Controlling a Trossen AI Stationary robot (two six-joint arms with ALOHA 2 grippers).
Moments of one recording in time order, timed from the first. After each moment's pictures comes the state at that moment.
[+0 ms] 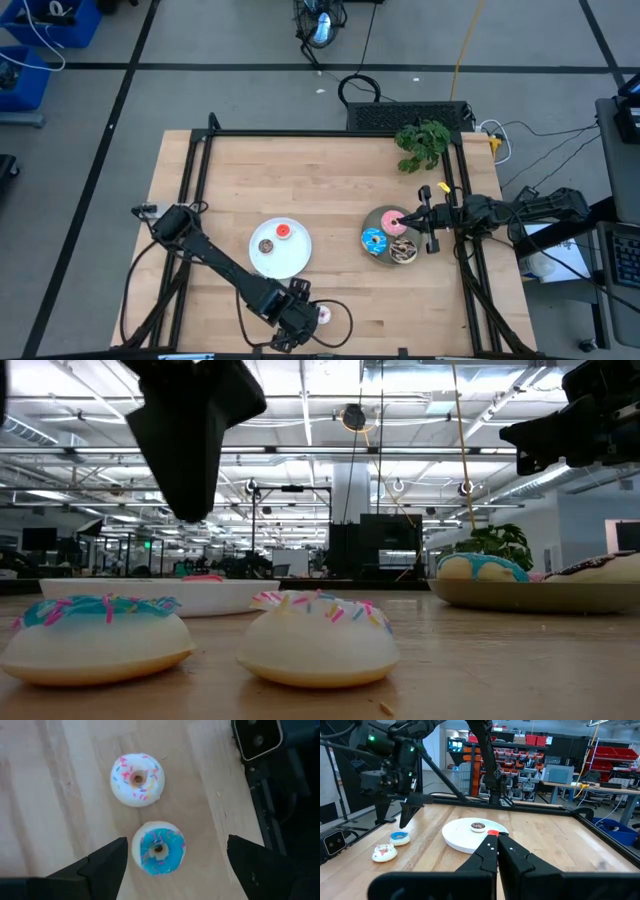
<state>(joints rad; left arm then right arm) -0.60 2.08 1.62 -0.73 -0.04 -0.33 0.13 0.24 0.02 0.25 0.05 -0.07</state>
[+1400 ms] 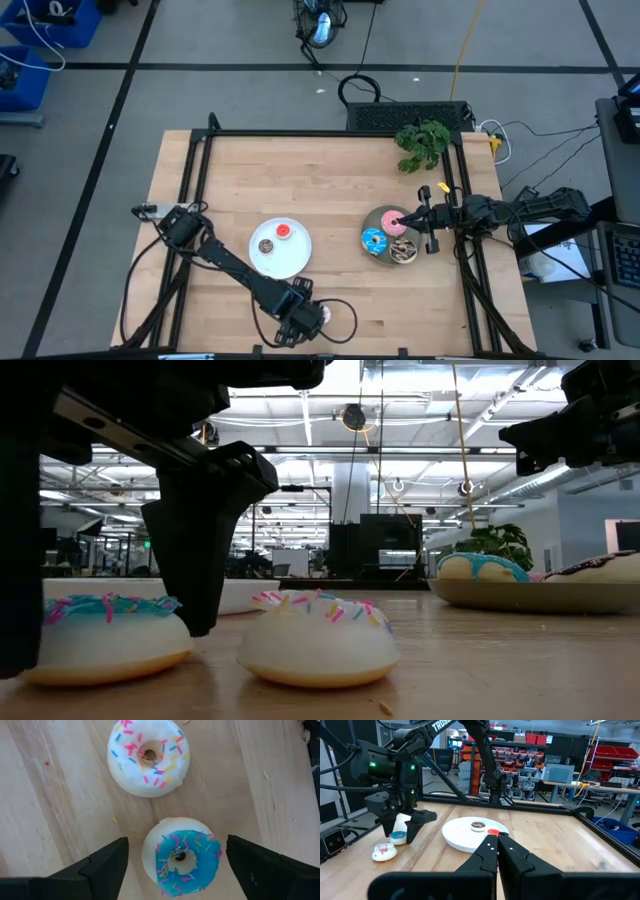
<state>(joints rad) -0.58 2.18 1.62 -0.73 -0.01 -0.29 0.13 0.25 0.02 0.26 0.06 -0.07</state>
